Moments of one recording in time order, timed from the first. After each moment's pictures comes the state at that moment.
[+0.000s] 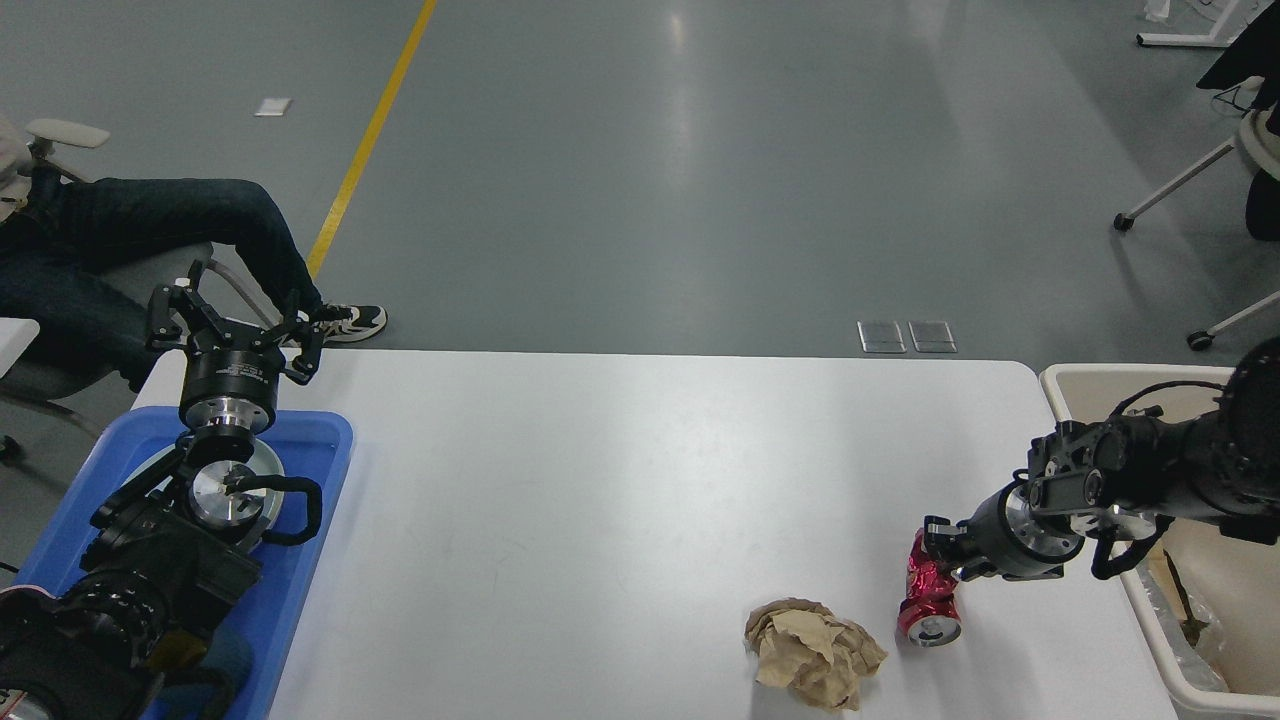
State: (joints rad) left arm -0.75 0.14 -0.98 -0.17 -0.16 -0.54 -0.48; right arm 1.34 -0.23 -1.31 1.00 -0.03 0.27 0.09
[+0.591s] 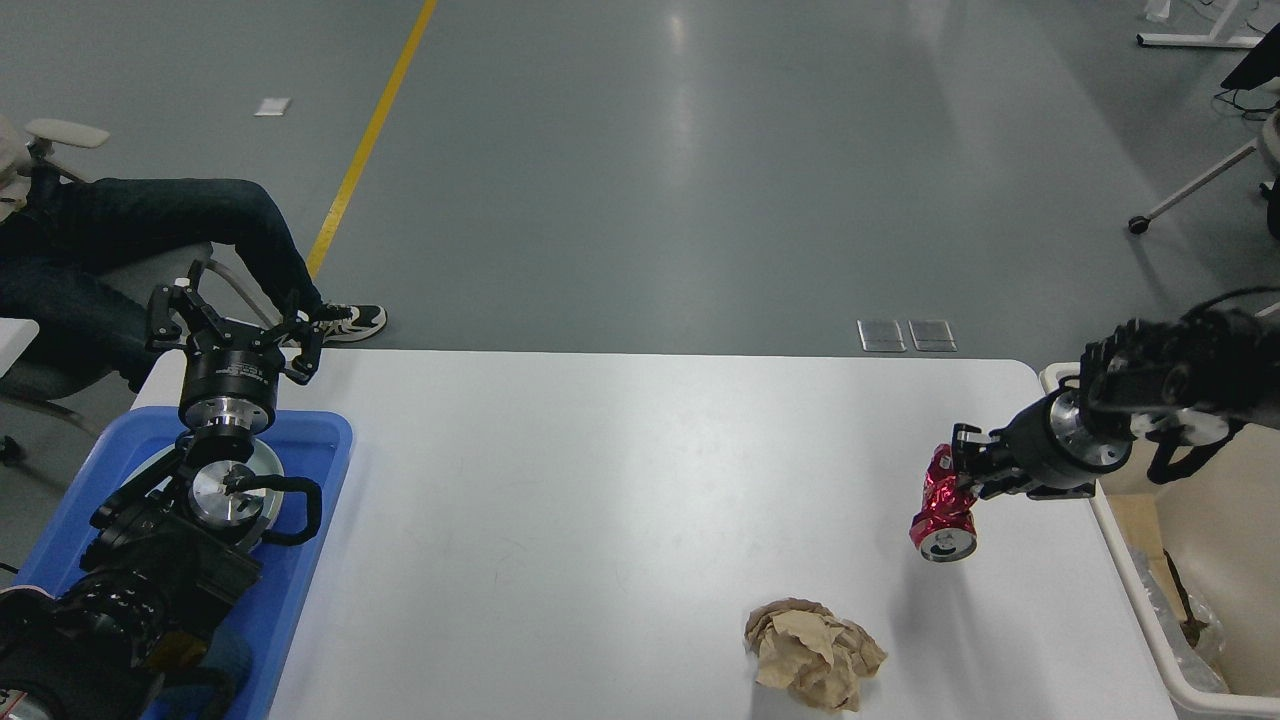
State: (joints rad) left arm -0.75 0.14 -0.98 -0.17 -0.15 -0.54 -0.48; right arm 1.72 -0.42 -1.29 1.12 -0.03 0.44 0.10
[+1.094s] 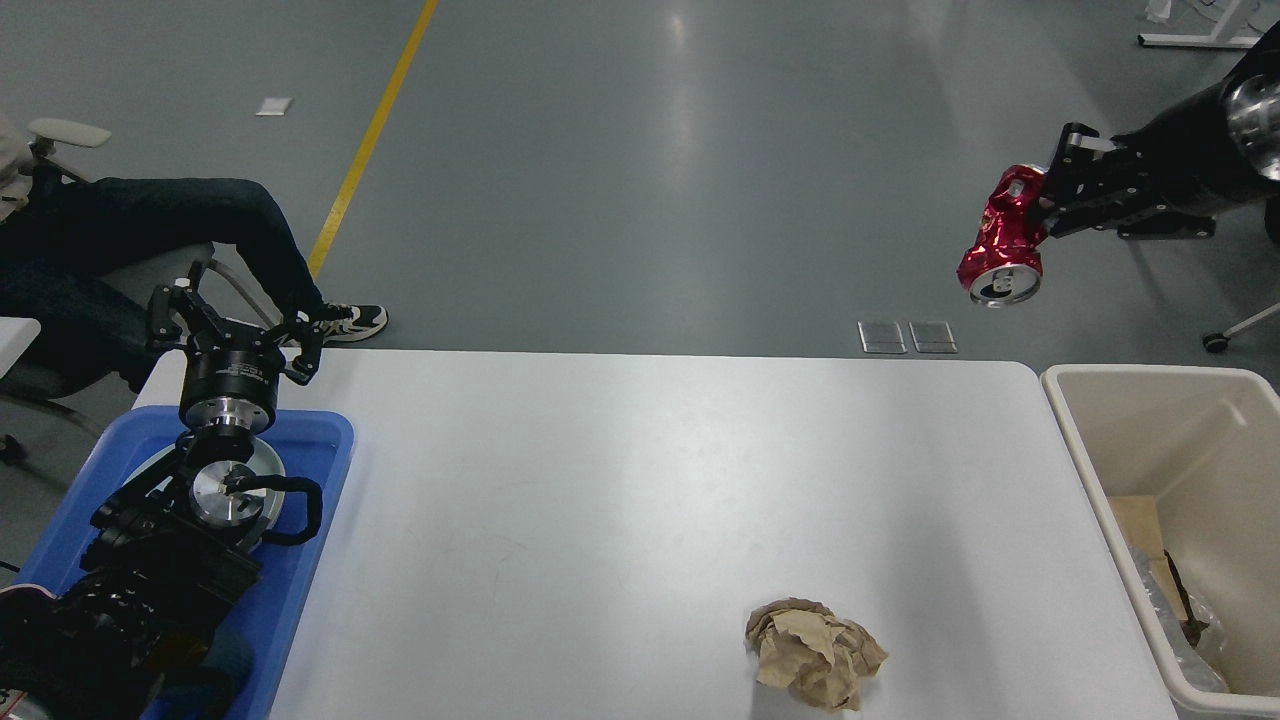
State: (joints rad) left arm -0.75 0.14 -0.98 -0.17 -0.15 -0.54 -0.48; right arm 2.11 -0.57 -1.32 1.07 -0.03 0.60 0.09
